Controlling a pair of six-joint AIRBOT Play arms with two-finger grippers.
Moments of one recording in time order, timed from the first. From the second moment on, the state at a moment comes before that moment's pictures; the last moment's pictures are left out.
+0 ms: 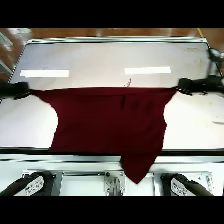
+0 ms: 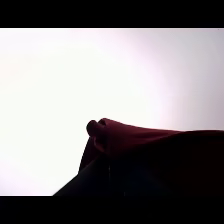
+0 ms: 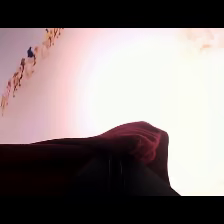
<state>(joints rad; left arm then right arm) 0.19 -1.17 1.27 1.27 -1.14 -1.45 -0.16 -1.25 1.24 -1.18 0.97 1.35</state>
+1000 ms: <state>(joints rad) 0.19 -1.73 1.45 1.09 -1.01 -1.21 0.03 -1.60 1.22 -1.24 0.67 1.42</state>
